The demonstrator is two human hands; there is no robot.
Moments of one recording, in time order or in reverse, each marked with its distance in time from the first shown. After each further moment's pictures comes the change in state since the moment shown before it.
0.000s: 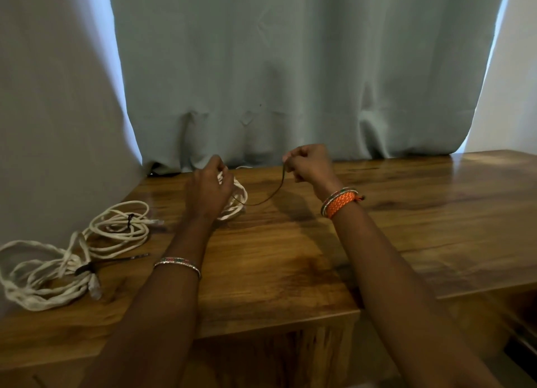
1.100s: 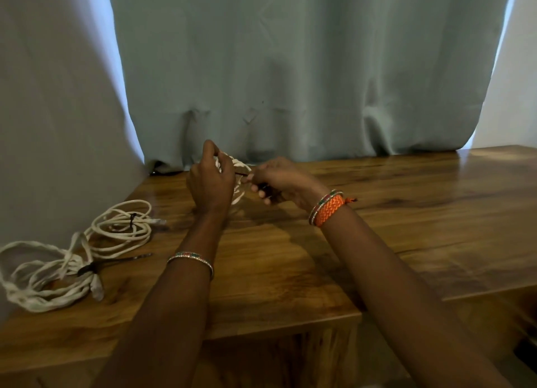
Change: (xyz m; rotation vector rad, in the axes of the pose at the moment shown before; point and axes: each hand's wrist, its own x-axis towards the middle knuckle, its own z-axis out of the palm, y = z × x) left_hand 0.005 0.017 0.004 -0.051 0.314 -0.061; right_hand -0.036 -0.029 0.037 0.069 -0.509 0.185
